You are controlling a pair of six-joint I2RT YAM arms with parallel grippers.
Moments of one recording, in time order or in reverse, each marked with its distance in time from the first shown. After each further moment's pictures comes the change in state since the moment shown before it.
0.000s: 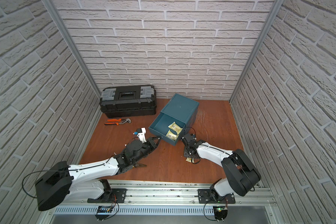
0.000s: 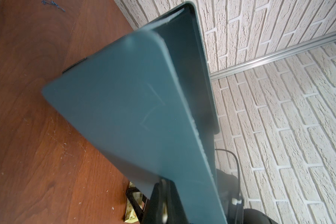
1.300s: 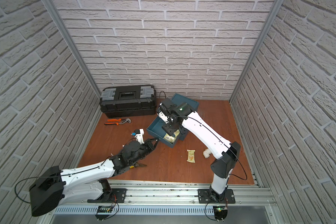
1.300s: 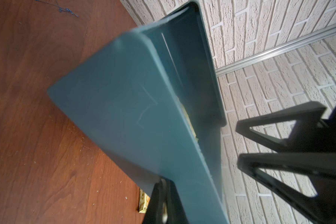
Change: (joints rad) left arm -0.001 -0.093 -0.018 -0.124 -0.003 0.038; right arm 0.189 0.336 1.281 -0.889 -0.042 -0.748
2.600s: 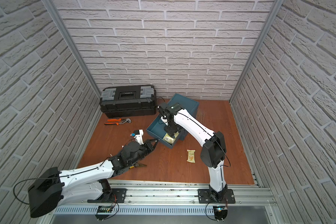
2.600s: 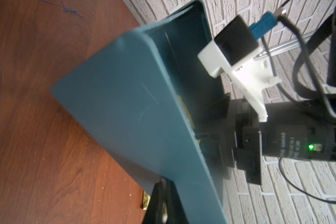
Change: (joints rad) left arm 0.000 -0.013 -0.012 -0.009 0.003 0.004; right arm -0.069 0.174 -0.027 -0.010 0.051 0.003
